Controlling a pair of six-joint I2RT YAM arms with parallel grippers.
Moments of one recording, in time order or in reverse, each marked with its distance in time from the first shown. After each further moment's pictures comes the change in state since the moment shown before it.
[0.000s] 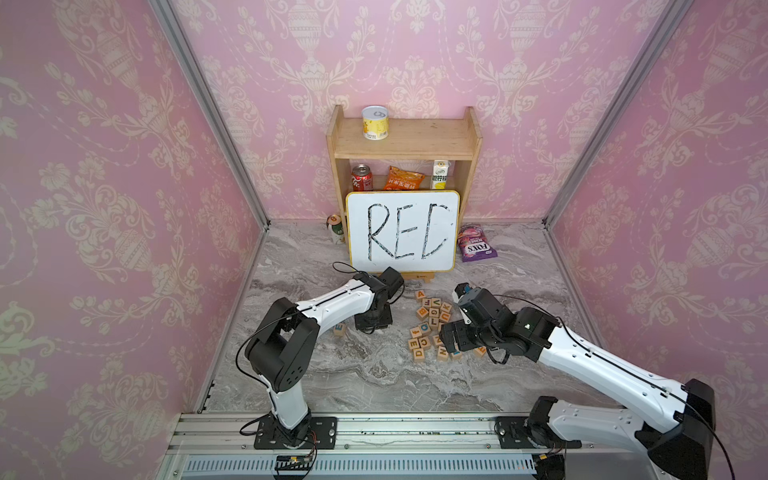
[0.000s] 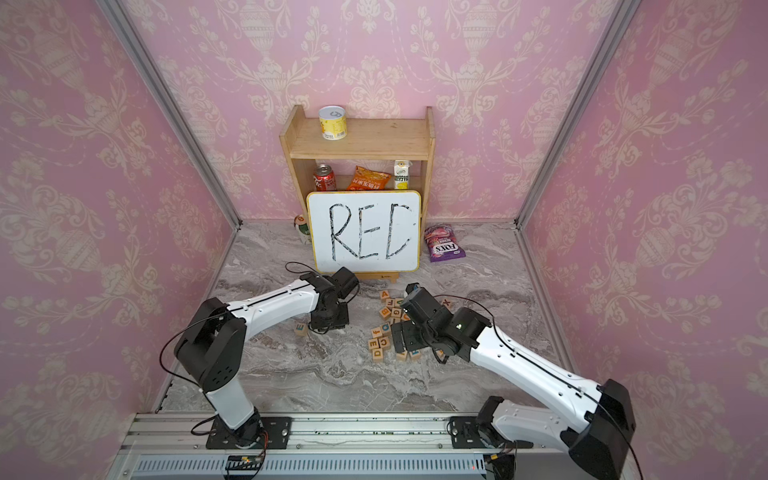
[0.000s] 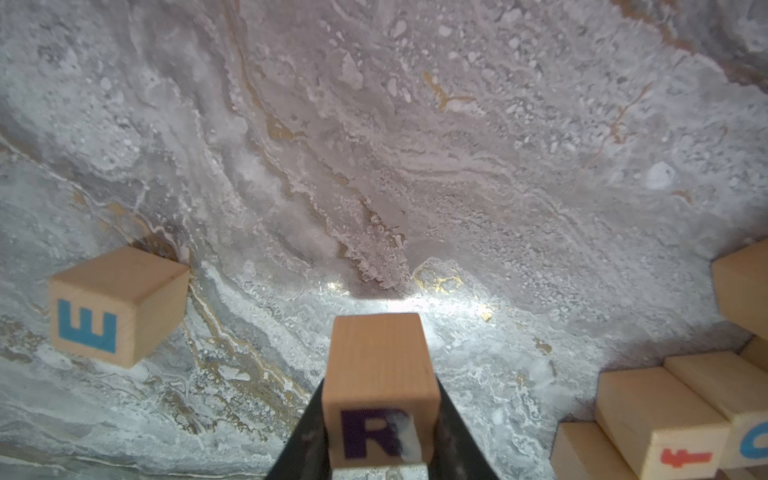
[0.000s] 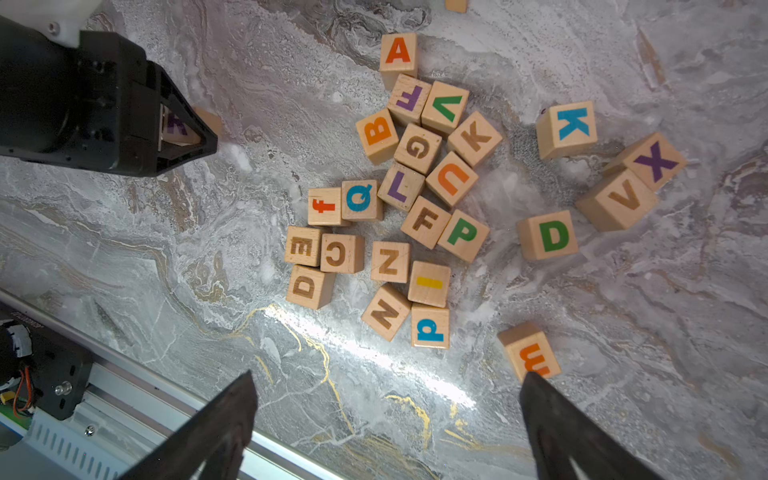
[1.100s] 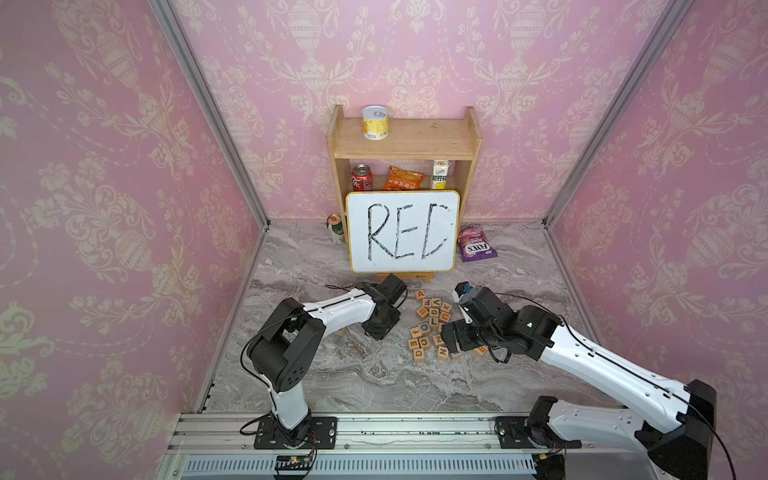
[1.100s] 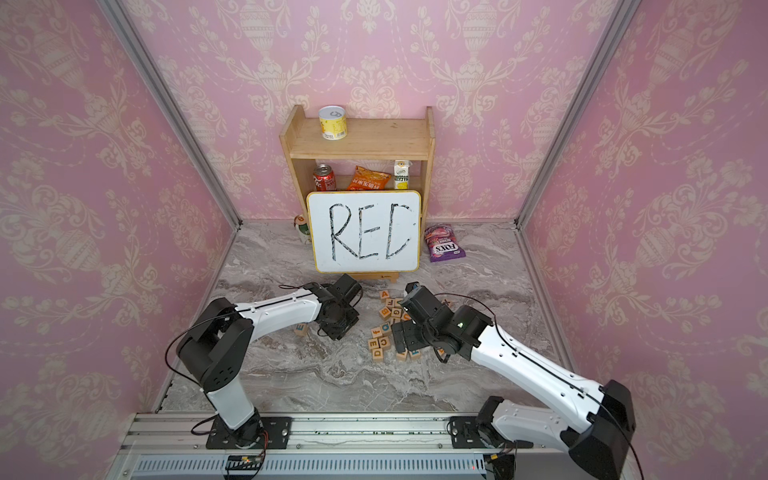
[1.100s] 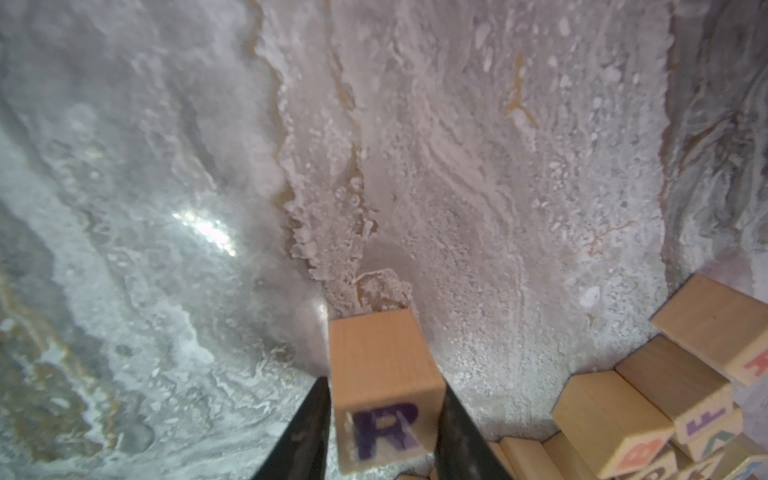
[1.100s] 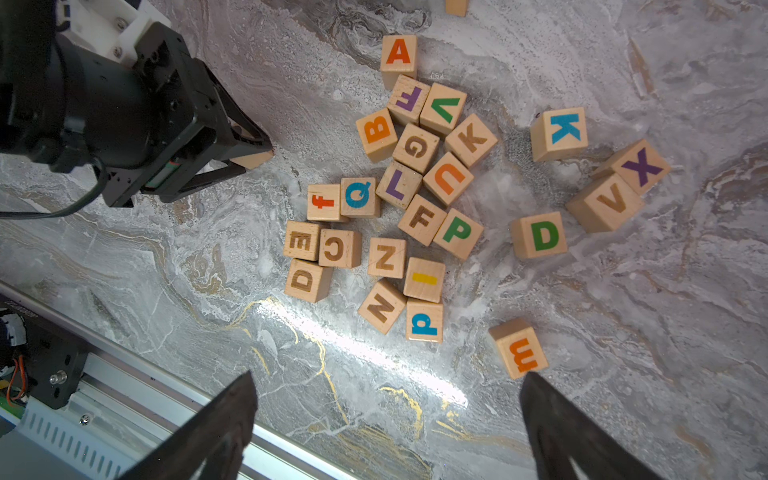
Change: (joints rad) left arm -0.029 0.011 -0.118 0.275 0.112 -0.701; right arm 0.000 0.001 0.028 -0.042 0.004 -0.027
